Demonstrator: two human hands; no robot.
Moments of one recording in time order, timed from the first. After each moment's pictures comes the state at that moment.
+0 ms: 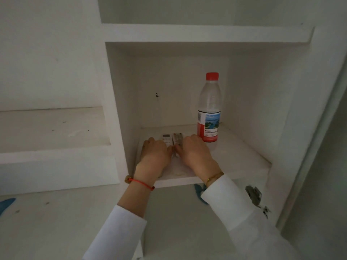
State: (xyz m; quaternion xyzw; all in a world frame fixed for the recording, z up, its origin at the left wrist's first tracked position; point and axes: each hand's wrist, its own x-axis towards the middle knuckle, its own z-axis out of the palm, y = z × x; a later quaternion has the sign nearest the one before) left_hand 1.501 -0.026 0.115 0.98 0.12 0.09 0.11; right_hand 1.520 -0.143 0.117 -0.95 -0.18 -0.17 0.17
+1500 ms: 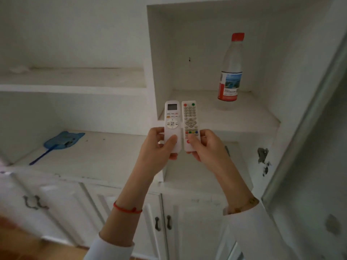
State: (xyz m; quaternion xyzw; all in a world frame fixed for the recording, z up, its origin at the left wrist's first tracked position) left_hand 1.280 -0.079 0.079 0.74 0.17 0.24 0.61; right_hand 1.354 -0.202 0.074 -0.76 -0.21 0.06 0.61
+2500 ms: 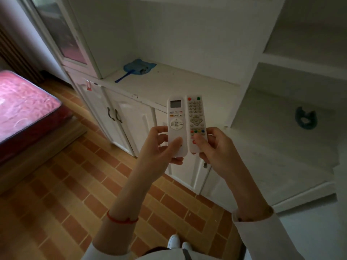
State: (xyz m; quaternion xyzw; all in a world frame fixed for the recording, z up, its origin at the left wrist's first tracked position) left_hand 1.058 -0.026 -0.002 0.64 0.33 0.23 0.66; right_hand 1.187 -0.123 -0.011 -0.73 -0.31 0.27 0.54
